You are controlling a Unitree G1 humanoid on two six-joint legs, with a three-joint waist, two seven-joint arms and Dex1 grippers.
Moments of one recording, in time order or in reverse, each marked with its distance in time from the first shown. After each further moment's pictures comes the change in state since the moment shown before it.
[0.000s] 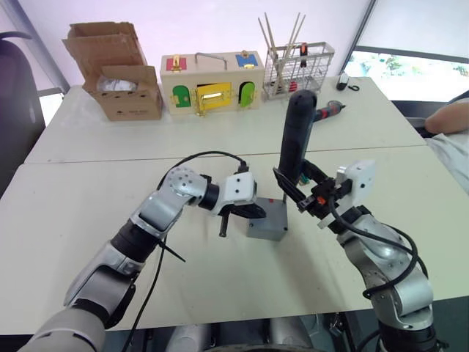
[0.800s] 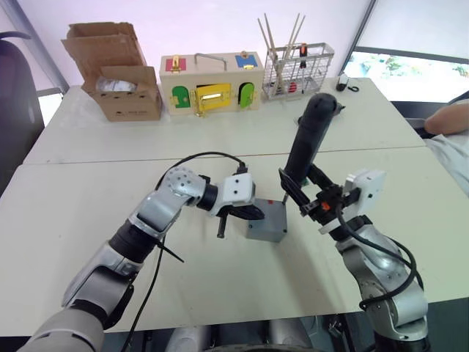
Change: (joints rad) left arm 0.005 0.012 0.000 -0.012 0.000 0.015 -0.021; right arm 0.092 0.052 -0.003 0.010 -0.005 -0.126 -0.017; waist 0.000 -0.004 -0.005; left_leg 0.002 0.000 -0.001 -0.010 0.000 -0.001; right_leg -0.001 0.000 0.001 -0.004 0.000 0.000
